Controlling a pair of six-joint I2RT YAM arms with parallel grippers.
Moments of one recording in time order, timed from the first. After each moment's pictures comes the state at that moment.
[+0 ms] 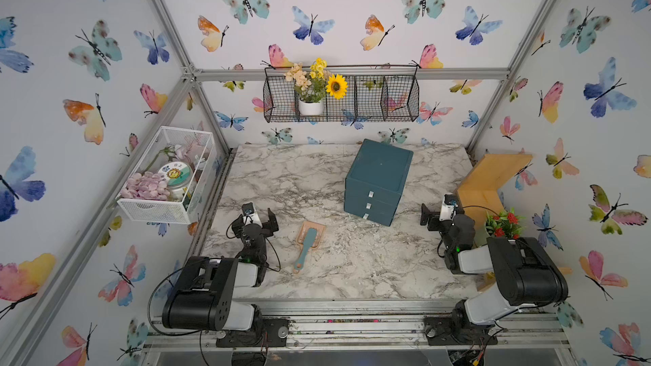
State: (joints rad) left arm -0.09 1.42 0.18 1.02 -0.34 -0.09; right arm 0.04 1.58 0.27 1.06 -0.03 -0.03
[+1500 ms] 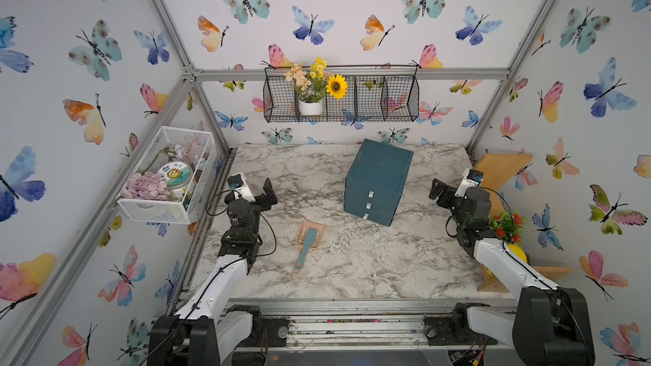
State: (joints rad) left arm -0.09 1.05 0.53 0.45 -0.13 -0.26; right arm 0.04 1.21 0.63 0.27 0.03 0.35
